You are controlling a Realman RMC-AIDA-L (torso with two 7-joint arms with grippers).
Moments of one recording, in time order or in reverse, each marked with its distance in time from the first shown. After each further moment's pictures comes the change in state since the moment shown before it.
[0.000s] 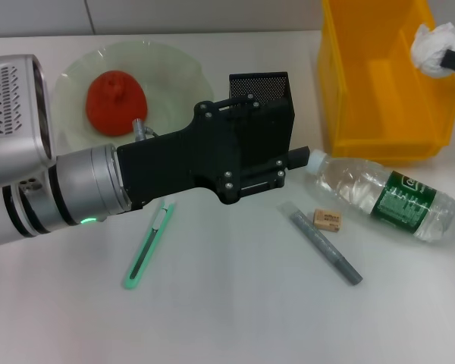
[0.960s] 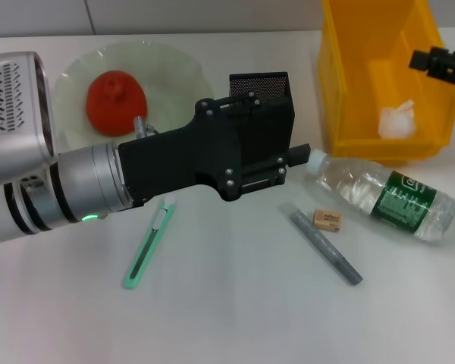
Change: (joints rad) left arm -0.006 0.000 -0.001 0.000 0.000 -0.007 0.000; right arm 0.030 0.025 -0.069 -0.043 -0.002 0.015 -0.130
